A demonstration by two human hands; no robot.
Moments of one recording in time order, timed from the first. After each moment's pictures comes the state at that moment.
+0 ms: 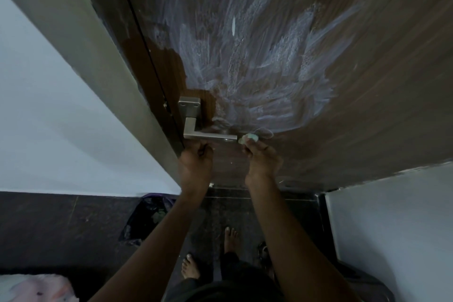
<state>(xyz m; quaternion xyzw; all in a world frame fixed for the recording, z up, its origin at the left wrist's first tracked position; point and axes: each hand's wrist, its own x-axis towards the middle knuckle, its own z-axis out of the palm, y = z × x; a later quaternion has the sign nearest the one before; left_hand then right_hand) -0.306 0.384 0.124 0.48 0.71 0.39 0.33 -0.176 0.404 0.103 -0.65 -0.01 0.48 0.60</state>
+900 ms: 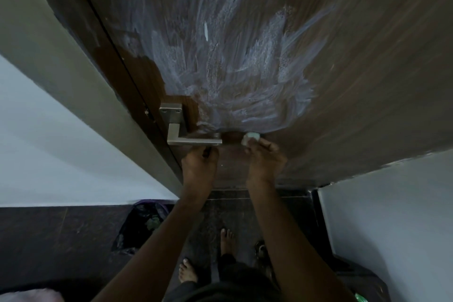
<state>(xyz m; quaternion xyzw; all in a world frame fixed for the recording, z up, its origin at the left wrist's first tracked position) -0.278 0.387 0.130 0.53 0.69 0.36 0.35 -0.154 0.401 0.106 -0.67 -0.06 0.37 0.64</state>
